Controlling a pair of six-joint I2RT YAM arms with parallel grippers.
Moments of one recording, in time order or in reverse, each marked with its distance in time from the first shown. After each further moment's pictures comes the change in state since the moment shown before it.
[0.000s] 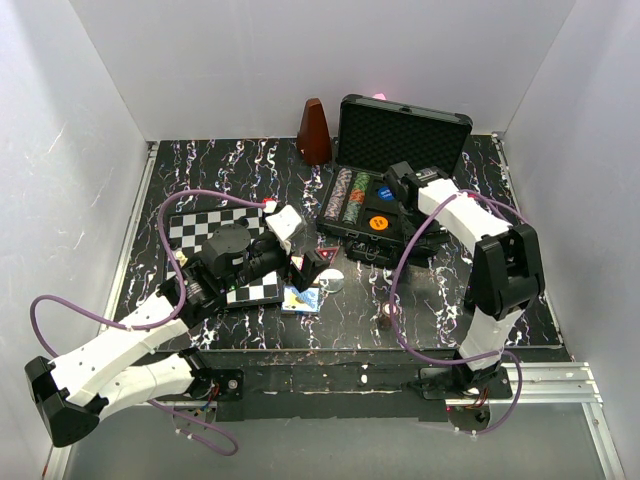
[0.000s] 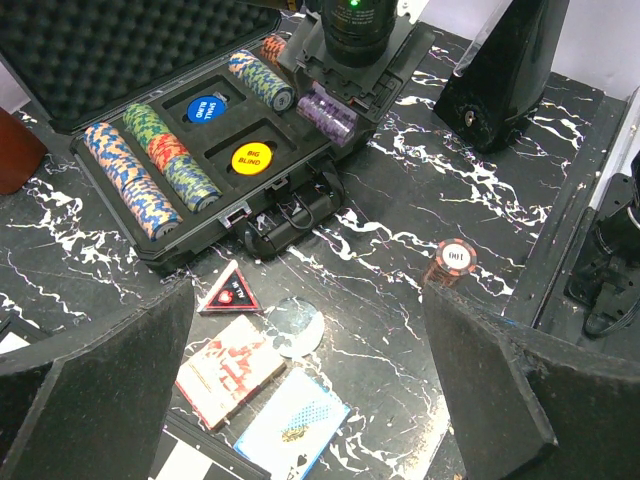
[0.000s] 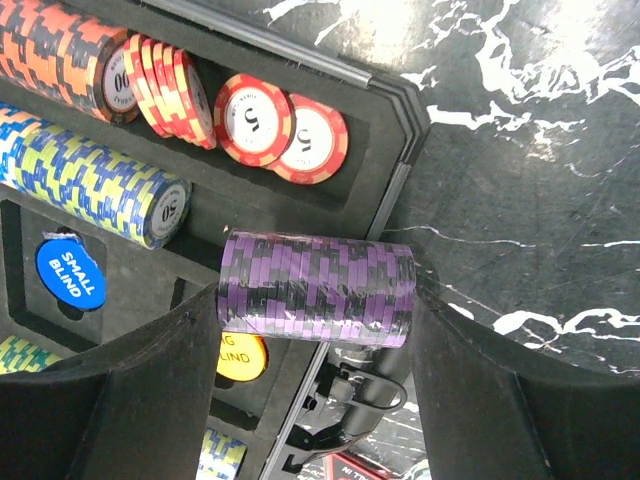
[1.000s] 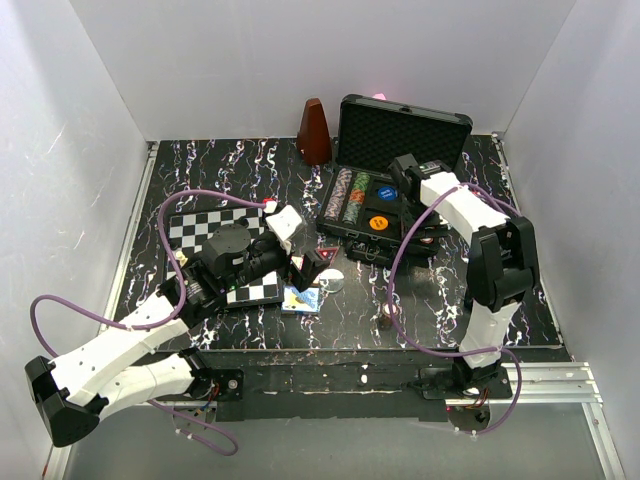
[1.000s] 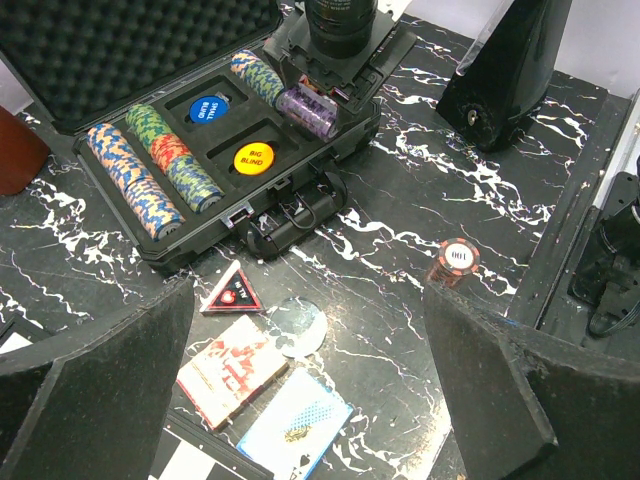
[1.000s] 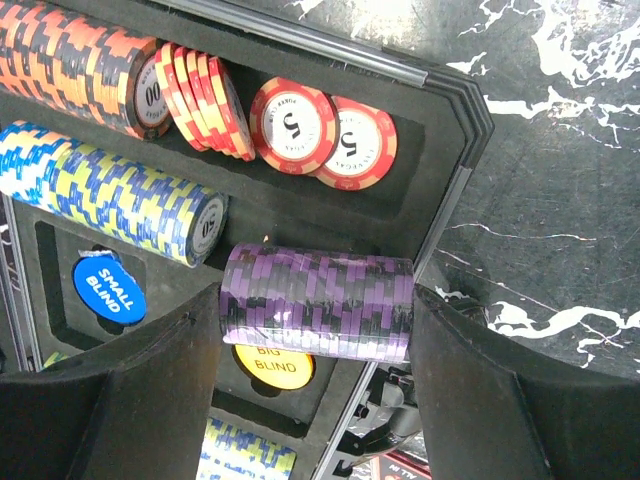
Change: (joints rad) left arm 0.000 0.001 0.000 0.000 -0.003 0.007; right arm -0.051 0.070 0.063 0.037 -0.063 0.008
